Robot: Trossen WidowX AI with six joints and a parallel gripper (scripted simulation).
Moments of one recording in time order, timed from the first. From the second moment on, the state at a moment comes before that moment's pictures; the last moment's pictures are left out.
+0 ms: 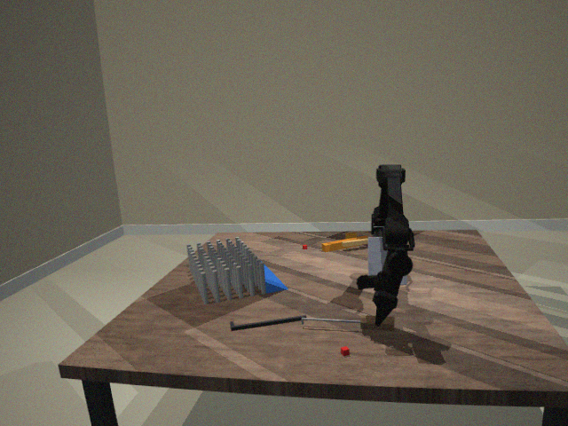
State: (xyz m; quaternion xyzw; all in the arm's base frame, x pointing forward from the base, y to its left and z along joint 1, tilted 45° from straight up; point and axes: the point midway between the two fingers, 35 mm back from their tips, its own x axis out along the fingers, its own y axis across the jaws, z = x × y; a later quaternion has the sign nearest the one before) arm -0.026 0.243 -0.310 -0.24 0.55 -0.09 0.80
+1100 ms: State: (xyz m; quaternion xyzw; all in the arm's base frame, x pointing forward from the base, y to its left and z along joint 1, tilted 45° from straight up) arm -0.010 0.361 -0.165 -0.25 0.57 -0.07 0.78
